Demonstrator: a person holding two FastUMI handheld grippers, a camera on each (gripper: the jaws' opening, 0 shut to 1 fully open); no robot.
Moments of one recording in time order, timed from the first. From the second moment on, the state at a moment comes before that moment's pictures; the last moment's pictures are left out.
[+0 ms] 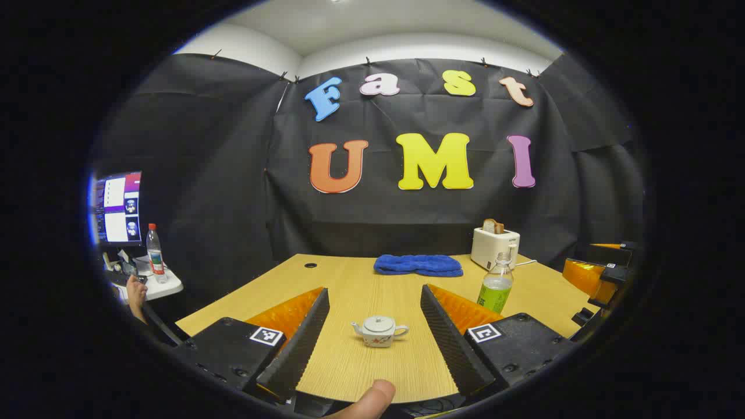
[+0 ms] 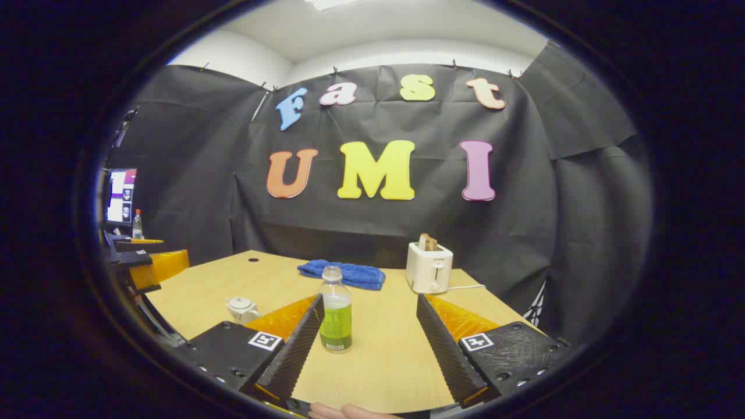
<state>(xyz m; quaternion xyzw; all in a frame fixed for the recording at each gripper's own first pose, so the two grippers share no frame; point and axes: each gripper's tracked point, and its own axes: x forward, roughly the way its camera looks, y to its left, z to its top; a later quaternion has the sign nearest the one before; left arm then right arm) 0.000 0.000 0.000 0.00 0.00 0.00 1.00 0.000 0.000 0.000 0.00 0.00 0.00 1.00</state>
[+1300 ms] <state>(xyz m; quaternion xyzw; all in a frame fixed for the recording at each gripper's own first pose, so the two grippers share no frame) 0.088 -0.003 -0.055 0.00 0.03 -0.03 1.00 0.022 -0.014 -0.022 -0.01 0.02 -0.02 1.00</state>
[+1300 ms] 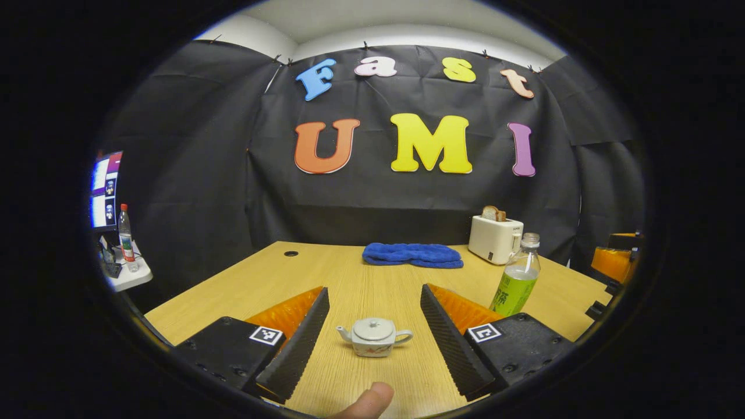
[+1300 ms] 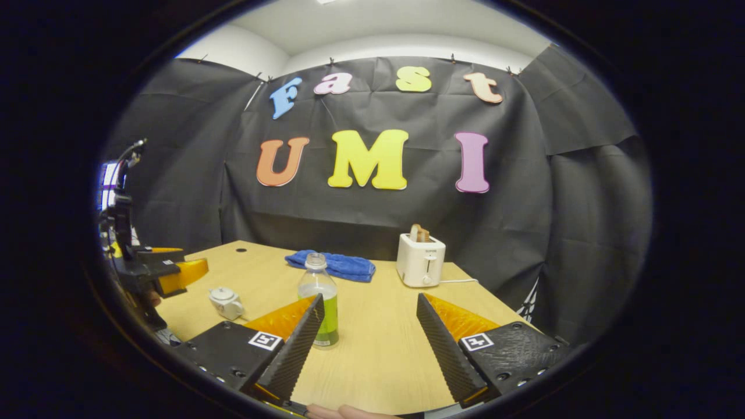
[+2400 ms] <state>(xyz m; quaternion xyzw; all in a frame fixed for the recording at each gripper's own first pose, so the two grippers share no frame) 0.169 -0.014 -0.121 0.00 0.08 -0.05 1.00 0.035 -0.010 -0.042 -0.02 0.04 -0.03 1.00</state>
